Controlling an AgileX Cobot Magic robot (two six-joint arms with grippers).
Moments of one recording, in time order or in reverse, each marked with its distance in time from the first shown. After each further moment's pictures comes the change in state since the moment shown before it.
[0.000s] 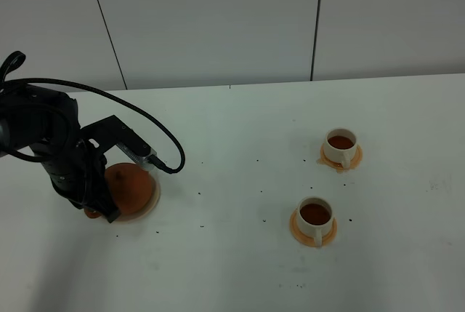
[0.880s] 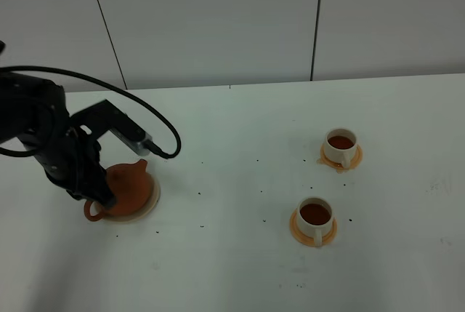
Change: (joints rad) left arm 0.001 -0.089 -0.001 -0.023 0.006 -0.001; right arm 0.000 0.000 0.000 0.000 0.000 0.000
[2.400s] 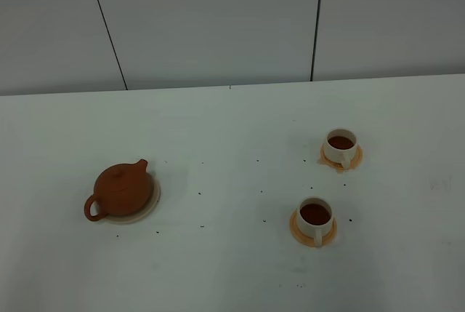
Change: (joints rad) left arm 0.020 -1.483 0.322 -0.113 0.451 -0.092; right arm 0.000 0.000 0.000 0.000 0.000 0.000
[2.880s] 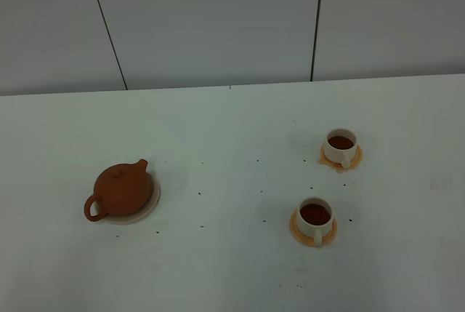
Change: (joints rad) left arm 0.000 -0.279 0.344 -0.149 0.000 -0.087; right arm 0.000 0.000 0.000 0.000 0.000 0.000
